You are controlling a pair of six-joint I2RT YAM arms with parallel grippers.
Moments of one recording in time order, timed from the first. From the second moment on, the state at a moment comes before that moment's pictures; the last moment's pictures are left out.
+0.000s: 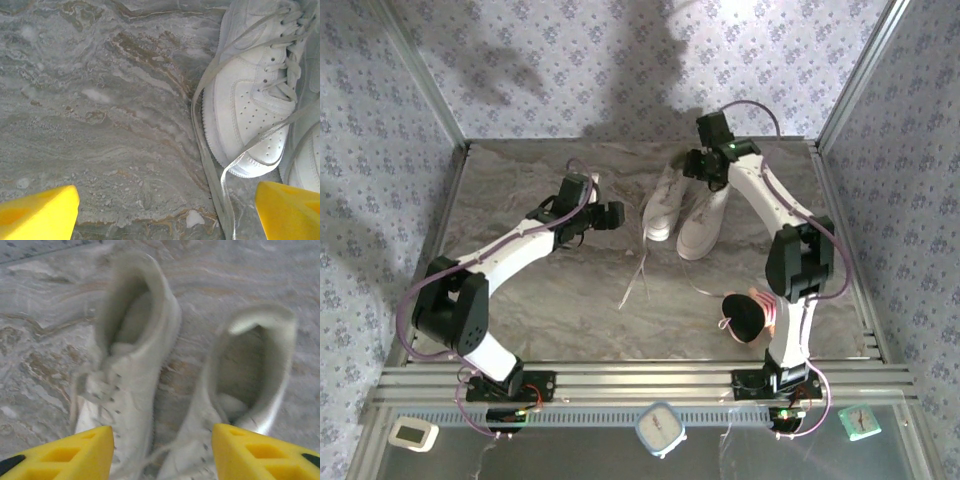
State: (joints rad) left arm -0.51 1.57 1.08 -0.26 -0.02 -0.43; right arm 0.34 1.99 1.89 -0.81 0.11 0.44
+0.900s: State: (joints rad) left arm -0.37 1.25 0.81 -0.25 0.01 -0.51; right arm 0.29 2.62 2.61 -1.01 0.11 0.51
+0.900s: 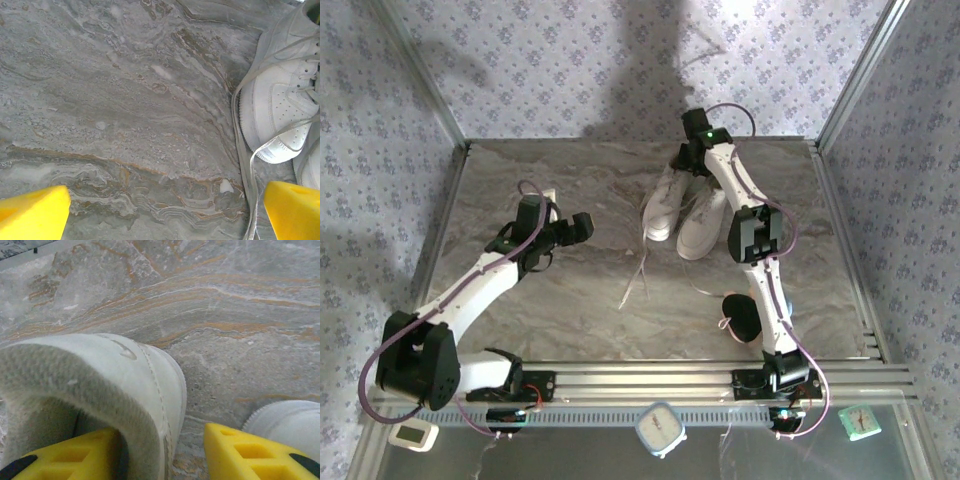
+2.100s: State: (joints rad) left arm -0.54 0.90 0.69 0.03 0.29 -0.30; right arm 0.64 1.71 2.21 -0.87 0.26 0.17
